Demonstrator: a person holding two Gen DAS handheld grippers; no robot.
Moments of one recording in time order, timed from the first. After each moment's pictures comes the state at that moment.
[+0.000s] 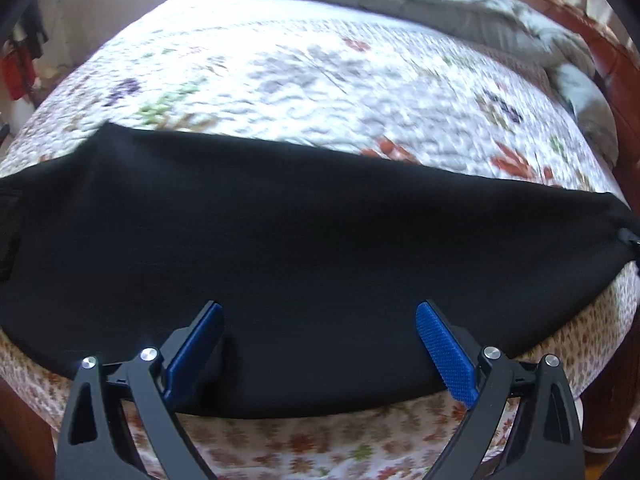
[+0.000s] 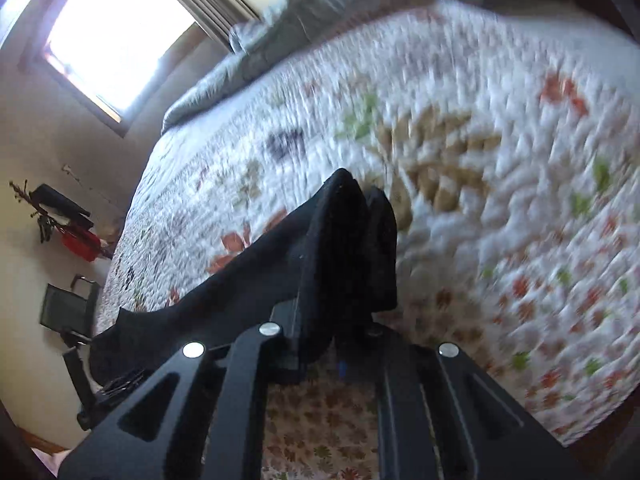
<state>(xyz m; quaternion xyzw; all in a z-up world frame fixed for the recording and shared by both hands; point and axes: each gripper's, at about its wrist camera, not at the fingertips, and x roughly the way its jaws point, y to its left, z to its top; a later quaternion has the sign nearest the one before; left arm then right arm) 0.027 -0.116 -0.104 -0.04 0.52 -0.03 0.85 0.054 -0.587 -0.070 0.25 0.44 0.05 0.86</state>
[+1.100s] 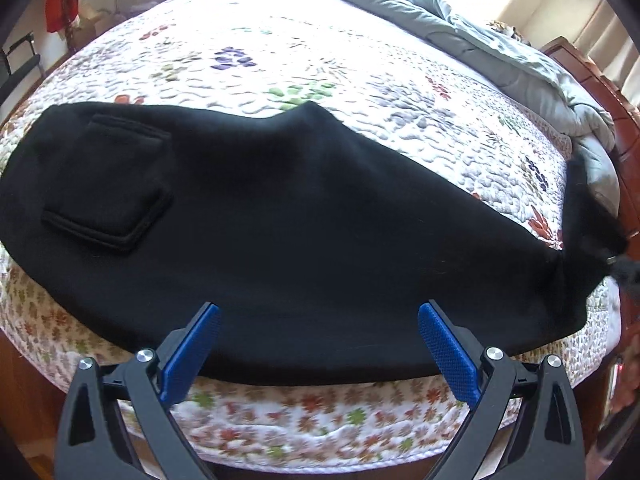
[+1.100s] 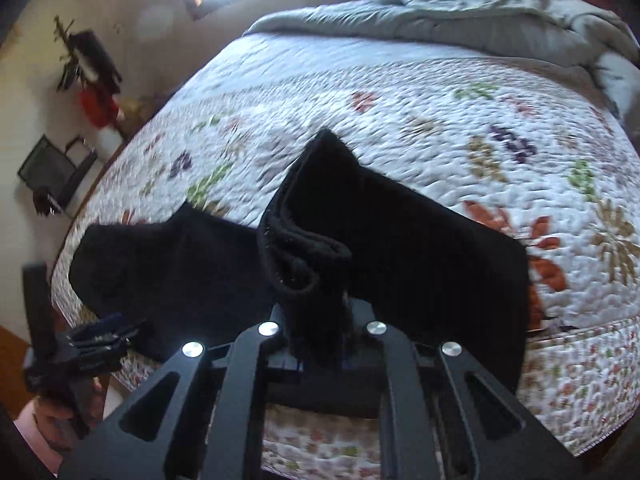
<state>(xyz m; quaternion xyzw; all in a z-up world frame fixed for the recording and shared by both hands) 0.008 0.019 -0.081 -0.14 0.53 0.00 0.83 0.078 -0.279 -0.037 0.04 0.49 0.17 0.85</state>
